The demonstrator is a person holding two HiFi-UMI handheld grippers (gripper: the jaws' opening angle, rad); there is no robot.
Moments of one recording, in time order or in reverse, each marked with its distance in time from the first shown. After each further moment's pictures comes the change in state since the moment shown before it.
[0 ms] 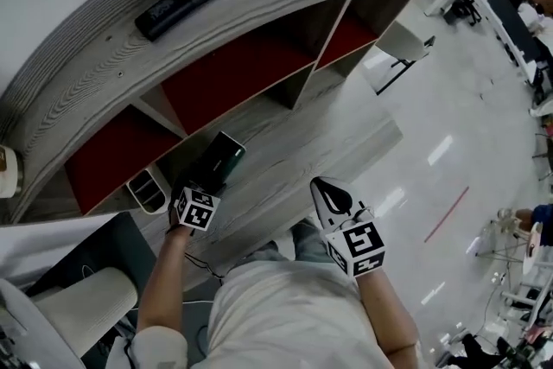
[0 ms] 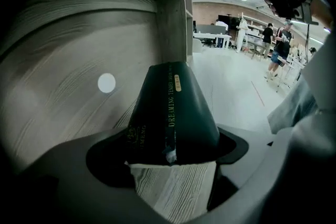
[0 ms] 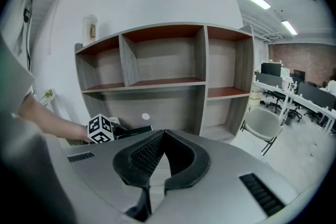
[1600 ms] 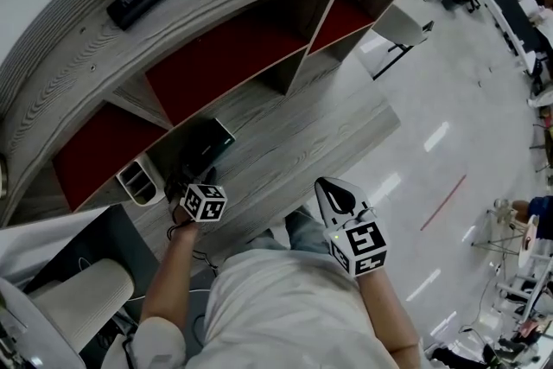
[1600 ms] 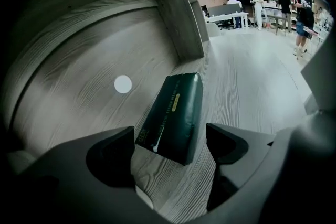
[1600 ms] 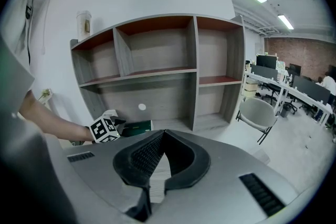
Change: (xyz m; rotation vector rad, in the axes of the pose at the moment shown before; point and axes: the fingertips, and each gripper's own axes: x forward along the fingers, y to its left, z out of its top) left arm 0.014 0.018 -0.008 0.090 0.067 0.360; right arm -0.016 -0.017 -0.040 0.045 0.076 -0.032
